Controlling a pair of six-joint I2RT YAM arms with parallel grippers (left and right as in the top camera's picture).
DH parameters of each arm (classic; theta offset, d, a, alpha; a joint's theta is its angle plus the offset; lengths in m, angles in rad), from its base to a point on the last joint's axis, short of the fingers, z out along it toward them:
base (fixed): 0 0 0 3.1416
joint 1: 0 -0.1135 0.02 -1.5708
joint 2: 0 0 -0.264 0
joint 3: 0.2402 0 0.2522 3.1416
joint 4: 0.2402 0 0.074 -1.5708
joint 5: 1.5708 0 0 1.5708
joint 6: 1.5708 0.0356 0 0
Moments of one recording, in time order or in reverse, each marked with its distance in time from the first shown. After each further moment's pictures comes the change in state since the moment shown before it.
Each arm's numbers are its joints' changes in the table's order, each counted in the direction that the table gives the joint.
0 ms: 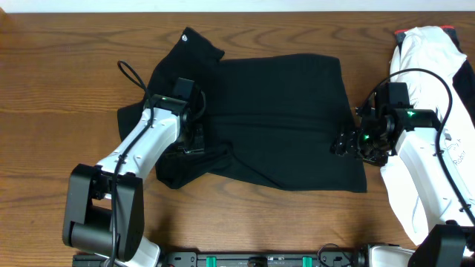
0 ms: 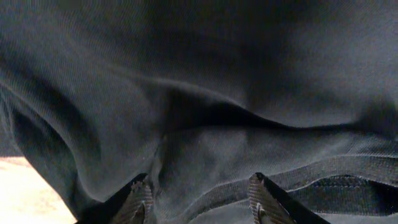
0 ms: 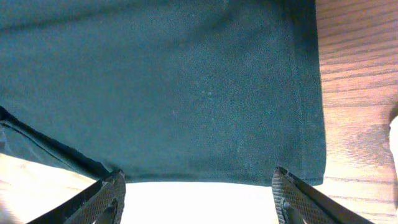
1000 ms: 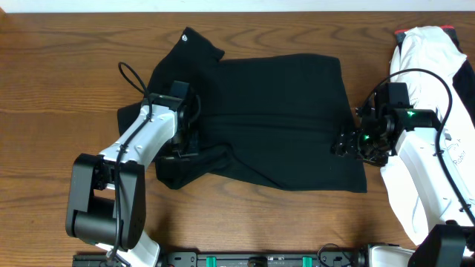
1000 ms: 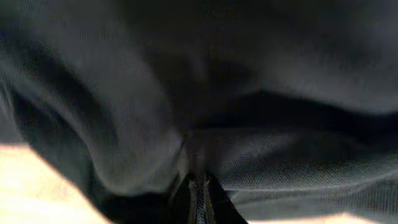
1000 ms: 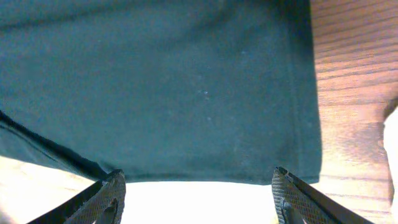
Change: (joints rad) left arm -0.040 -0.055 0.007 0.112 0.003 0.066; right arm 0.000 0.000 0.000 0.004 0.017 0.000
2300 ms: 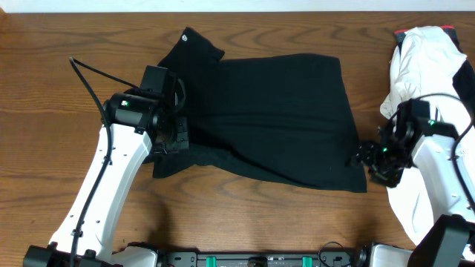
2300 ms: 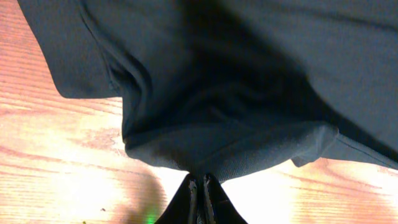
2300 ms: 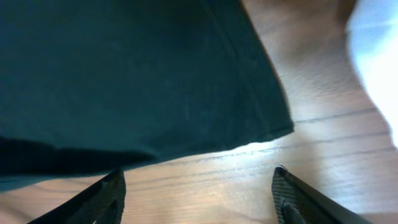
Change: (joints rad) left arm 0.000 0.342 0.171 0.217 0.016 -0.003; right arm 0.185 0.000 -0.132 0.032 -0.049 0.081
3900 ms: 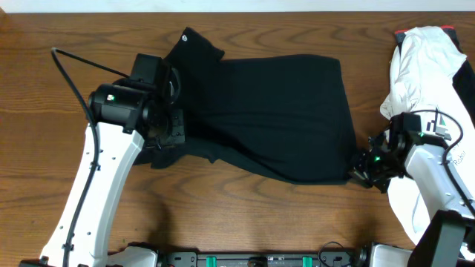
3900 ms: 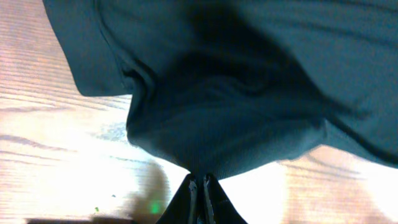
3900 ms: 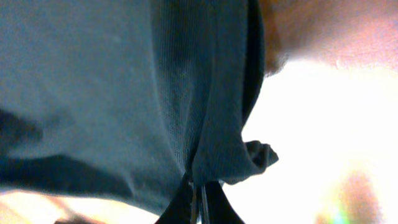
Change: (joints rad) left arm 0.000 0.003 0.183 0.151 0.000 0.019; right arm 0.000 -0.001 -0.082 -0.060 -0.137 0.028
